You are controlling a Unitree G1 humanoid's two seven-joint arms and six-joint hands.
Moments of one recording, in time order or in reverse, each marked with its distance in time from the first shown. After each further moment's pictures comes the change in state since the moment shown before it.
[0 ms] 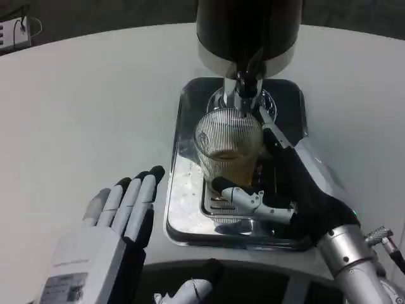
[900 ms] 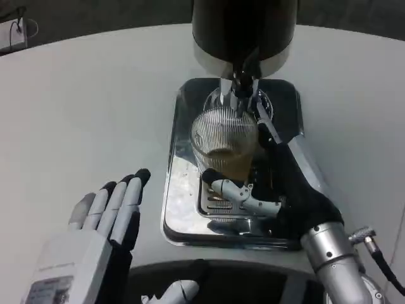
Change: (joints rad) left arm 0.037 -0.009 0.037 -0.040 -0.003 0.018 -0.032; right arm -0.043 0.078 0.018 0.076 0.045 0.001 -0.038
